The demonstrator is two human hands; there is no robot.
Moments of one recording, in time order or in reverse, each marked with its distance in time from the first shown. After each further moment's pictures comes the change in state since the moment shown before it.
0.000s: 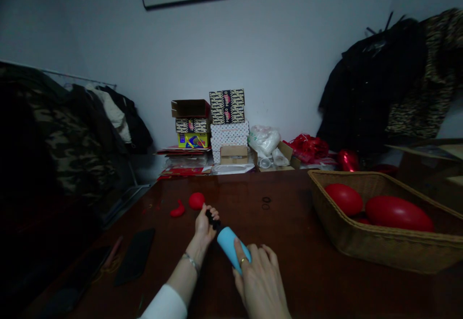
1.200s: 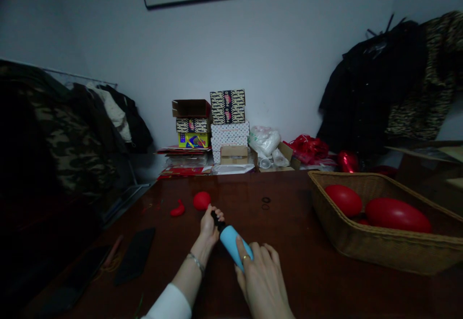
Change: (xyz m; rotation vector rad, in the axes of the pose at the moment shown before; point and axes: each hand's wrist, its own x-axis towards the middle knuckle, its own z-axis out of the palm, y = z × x) left_hand 0.001 -0.013 0.003 0.044 0.018 -0.001; right_hand 0.000 0.007 -0.002 -0.035 -0.047 0.017
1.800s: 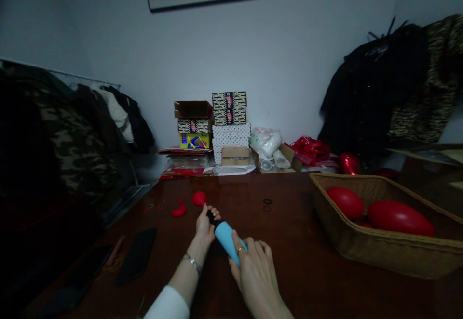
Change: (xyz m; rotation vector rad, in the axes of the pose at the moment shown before) left_hand 0.002 0.017 -0.007 -0.084 -0.046 0.007; right_hand 0.020 -0.013 0.005 0.092 -0.121 0.049
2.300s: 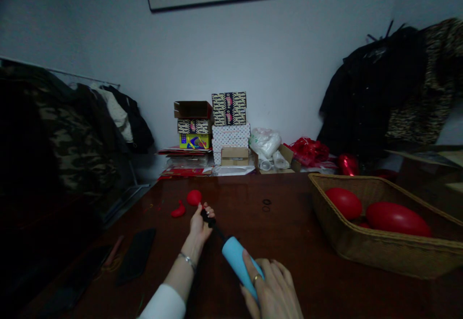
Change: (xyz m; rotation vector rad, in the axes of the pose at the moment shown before) left_hand 0.005 0.021 -0.003 -0.121 -0.002 -0.049; right_hand -0.043 0.029 -0.024 0.000 0.197 -0.217
